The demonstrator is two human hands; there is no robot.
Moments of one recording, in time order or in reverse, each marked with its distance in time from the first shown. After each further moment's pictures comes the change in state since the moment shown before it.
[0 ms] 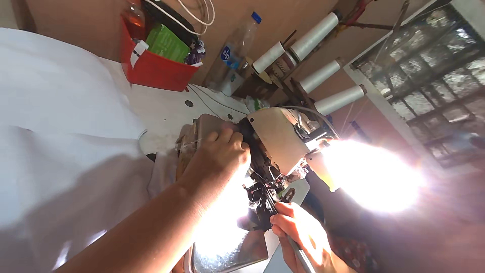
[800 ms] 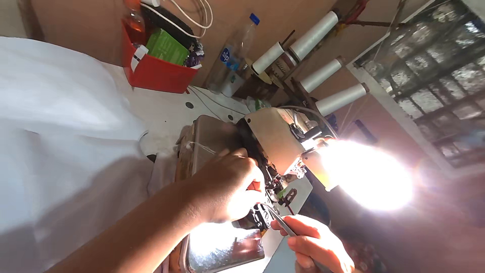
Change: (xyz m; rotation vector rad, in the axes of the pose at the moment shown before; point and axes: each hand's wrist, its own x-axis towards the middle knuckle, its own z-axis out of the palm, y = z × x) left_hand 0.009 0.000 -0.033 -0.691 -0.525 0.057; right_hand -0.005 -0.001 -0.011 0.397 0.110 -0.027
